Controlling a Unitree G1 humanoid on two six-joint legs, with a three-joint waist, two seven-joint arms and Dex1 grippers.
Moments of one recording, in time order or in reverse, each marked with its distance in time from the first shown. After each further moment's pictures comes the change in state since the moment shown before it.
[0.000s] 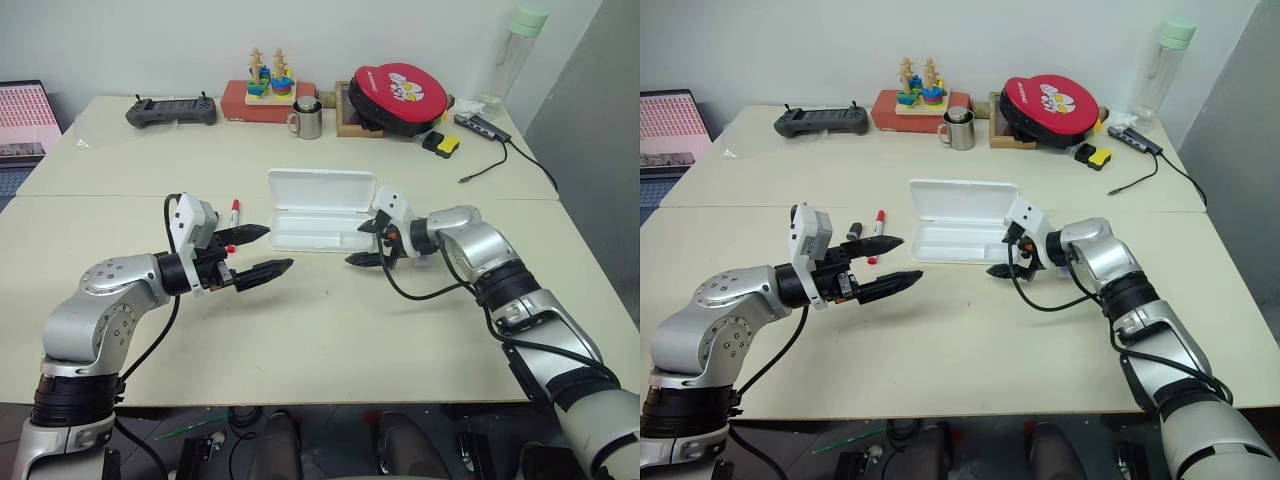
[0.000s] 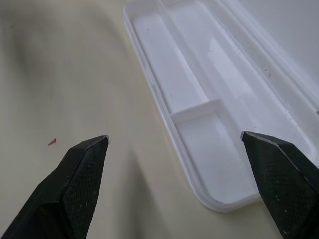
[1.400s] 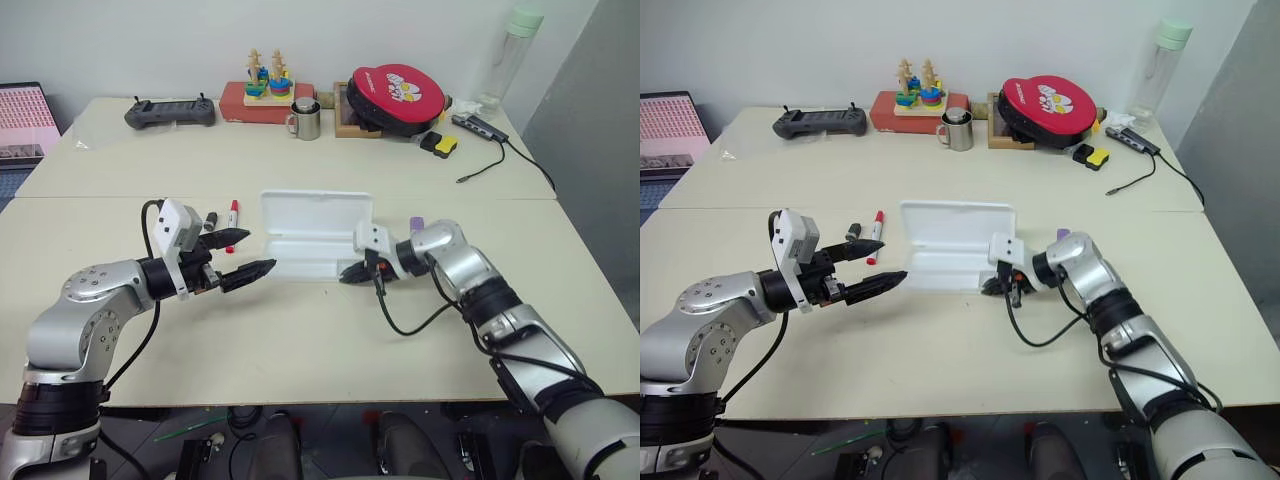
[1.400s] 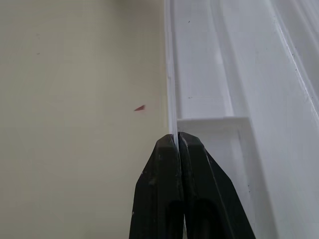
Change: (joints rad) left arm 0.069 0.051 0.035 0.026 0.011 -0.010 0.031; right arm 0.133 0.045 -0.001 -0.131 -0.154 -0.164 0.218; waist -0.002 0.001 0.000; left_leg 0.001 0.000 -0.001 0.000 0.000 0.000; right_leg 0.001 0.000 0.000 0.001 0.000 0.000
